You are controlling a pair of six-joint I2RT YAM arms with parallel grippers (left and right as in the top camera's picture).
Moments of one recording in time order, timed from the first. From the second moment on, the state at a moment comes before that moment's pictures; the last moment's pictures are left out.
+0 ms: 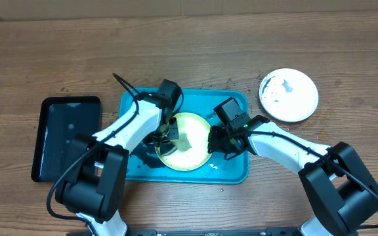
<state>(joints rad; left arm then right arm) -0.37 1.85 1.15 -0.88 -0.06 -0.54 0.60 1.77 0.94 -0.42 -0.25 0.75</state>
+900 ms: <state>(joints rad) -0.39 1.88 1.14 -0.71 0.22 -0.53 0.60 1.77 0.94 -0.42 -0.26 0.75</state>
